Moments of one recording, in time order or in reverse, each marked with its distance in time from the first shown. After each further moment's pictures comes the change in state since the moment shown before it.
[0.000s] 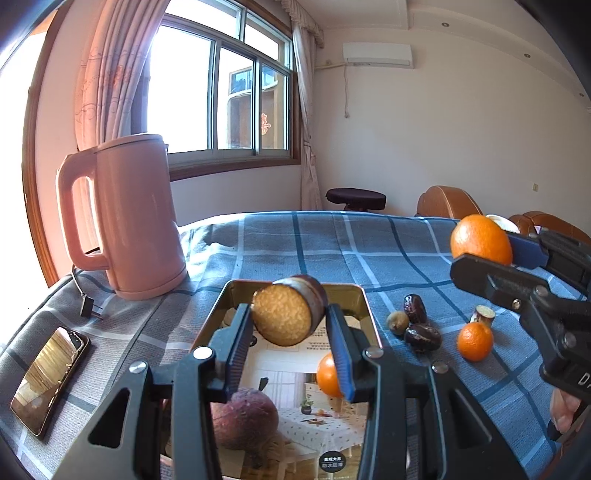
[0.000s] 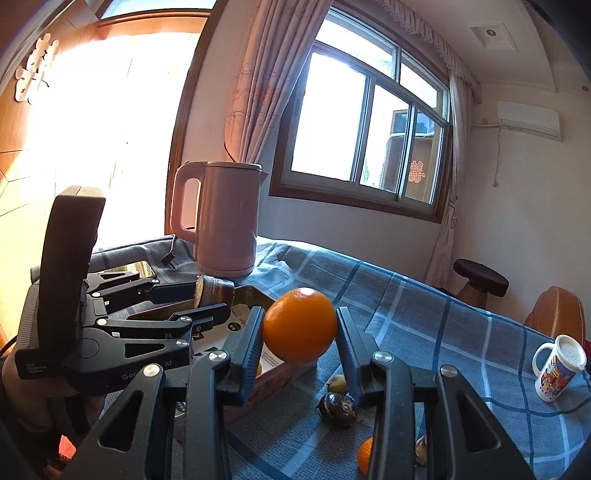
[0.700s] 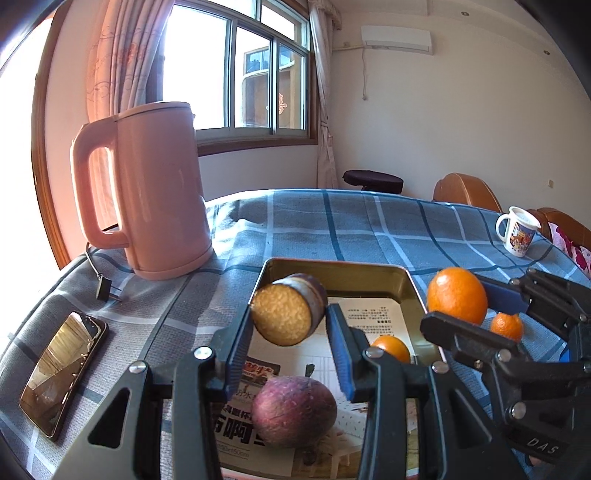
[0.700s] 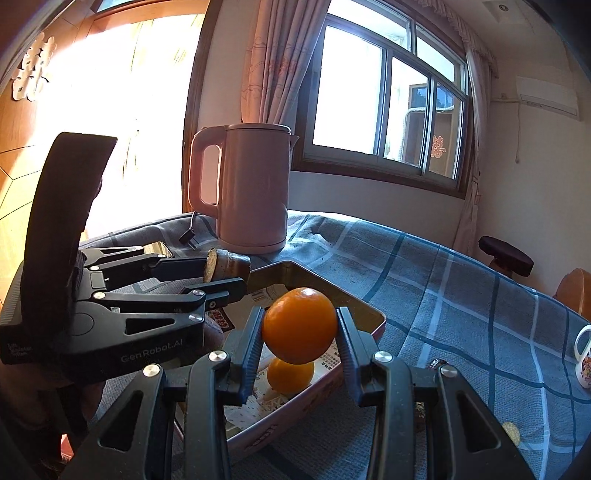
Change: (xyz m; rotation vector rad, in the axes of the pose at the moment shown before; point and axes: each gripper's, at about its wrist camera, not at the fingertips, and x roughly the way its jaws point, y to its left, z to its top) left arm 0.015 0.031 -0.003 -0.026 0.084 0.050; right arm 0.051 0.030 -0.017 0.044 0.089 0.078
